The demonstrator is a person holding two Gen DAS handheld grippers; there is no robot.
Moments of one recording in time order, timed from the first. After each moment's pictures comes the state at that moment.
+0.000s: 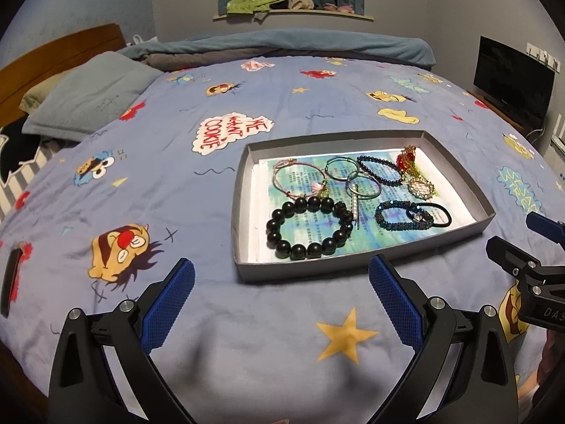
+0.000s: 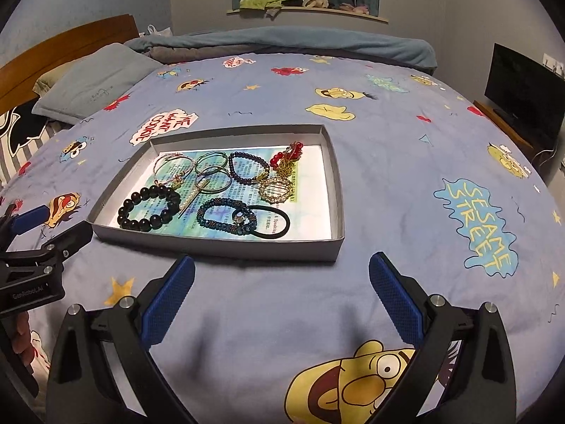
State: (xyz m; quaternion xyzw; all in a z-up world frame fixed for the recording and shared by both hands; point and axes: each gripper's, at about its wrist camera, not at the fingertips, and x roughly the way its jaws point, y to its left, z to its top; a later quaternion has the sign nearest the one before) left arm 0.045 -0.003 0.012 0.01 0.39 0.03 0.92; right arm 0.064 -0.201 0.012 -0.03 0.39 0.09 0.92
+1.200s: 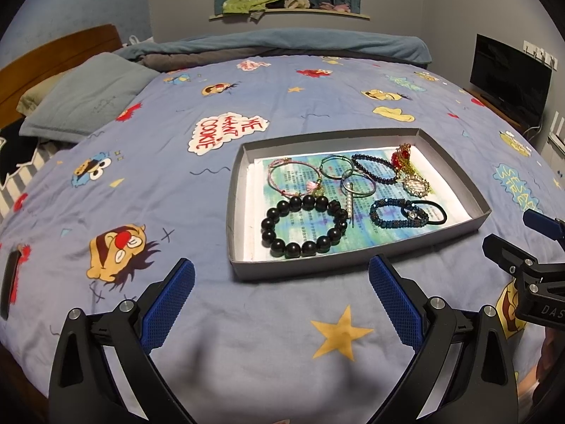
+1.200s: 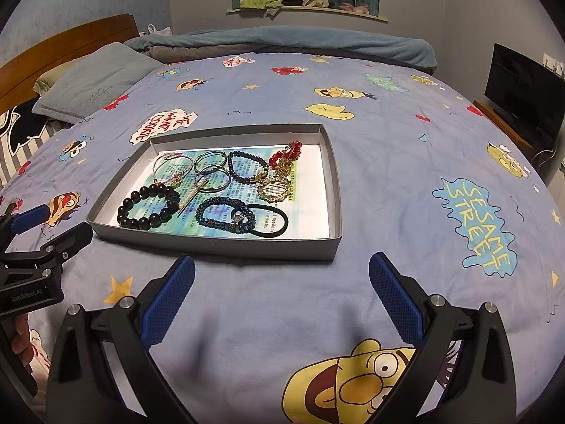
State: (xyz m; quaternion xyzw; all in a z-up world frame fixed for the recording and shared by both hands) left arm 0.043 -0.008 0.013 0.01 0.39 0.02 0.92; right arm 0.062 -0.205 0.014 -0.03 0.39 0.09 0.92
